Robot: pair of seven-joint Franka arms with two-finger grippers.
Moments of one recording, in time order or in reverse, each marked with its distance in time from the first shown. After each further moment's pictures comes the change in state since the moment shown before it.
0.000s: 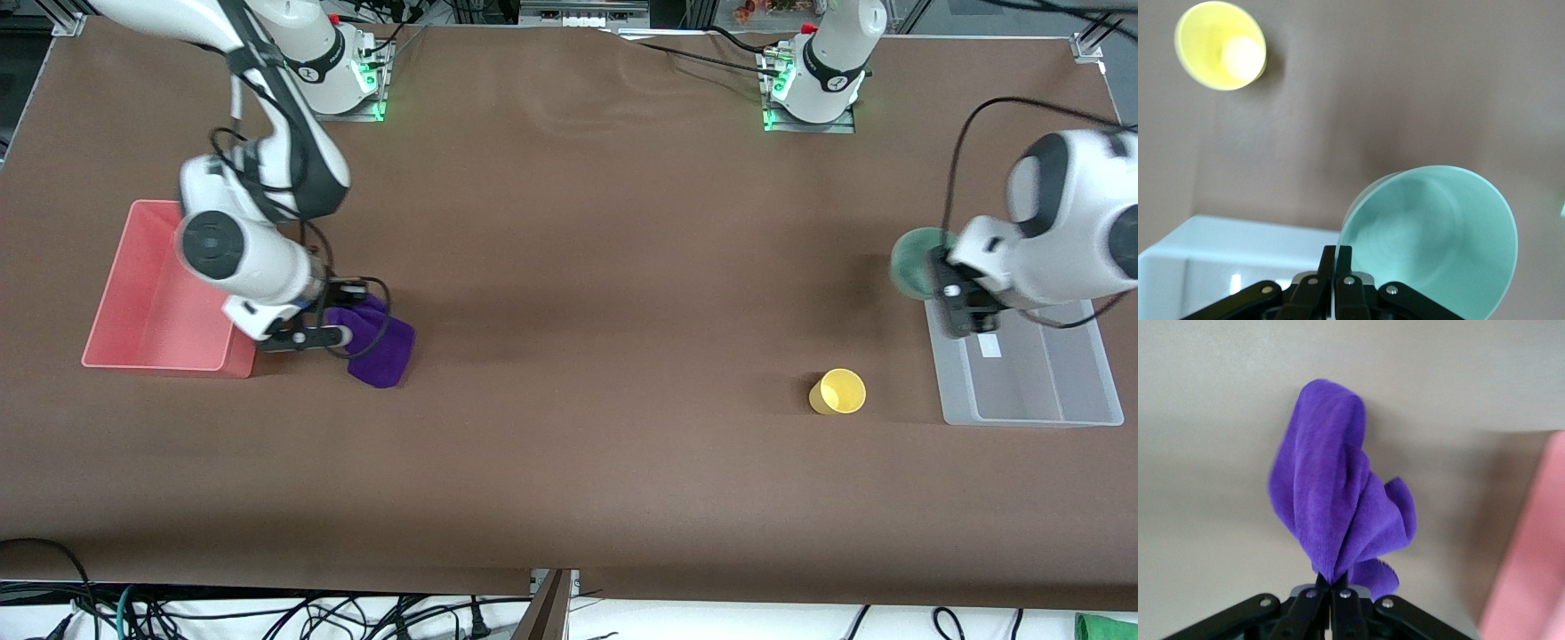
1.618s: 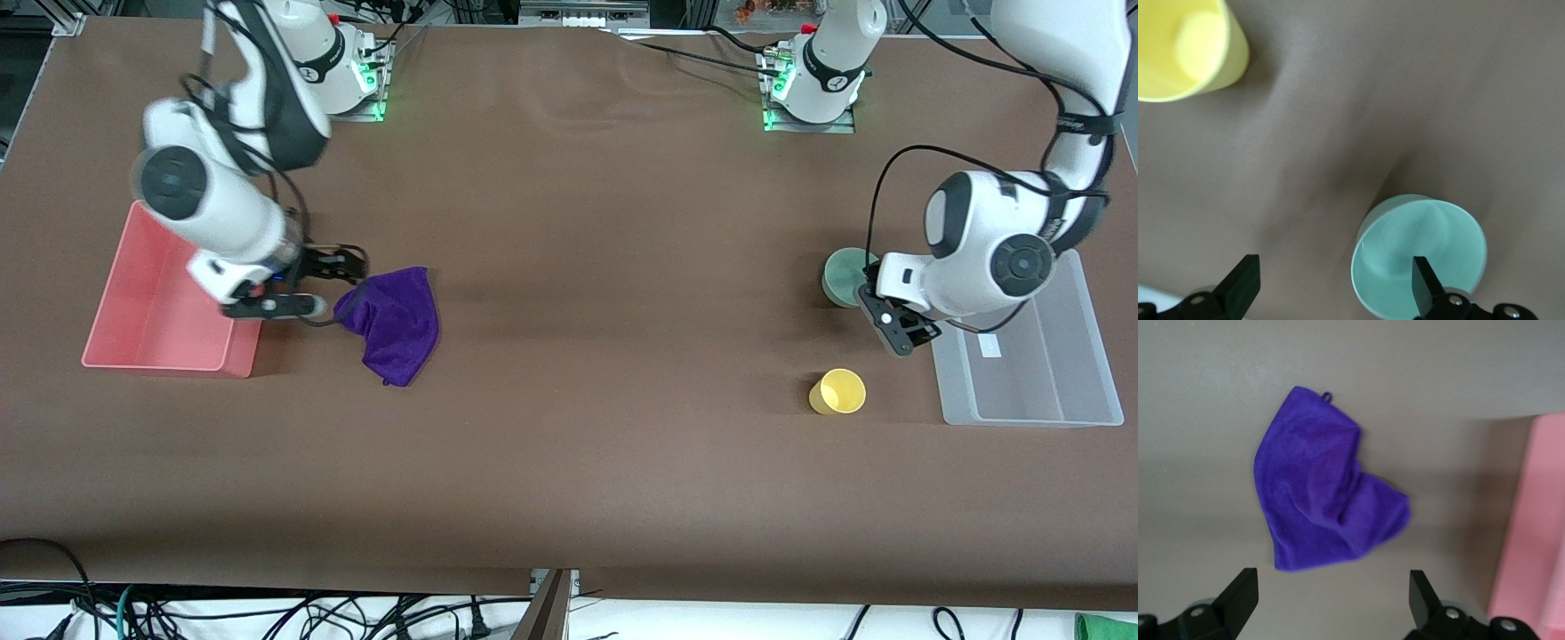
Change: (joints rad) left arm -0.076 0.085 0.004 -0.351 -0.039 0.476 -0.391; right arm -0.020 -0.112 0.065 -0.228 0.009 0.232 0.114
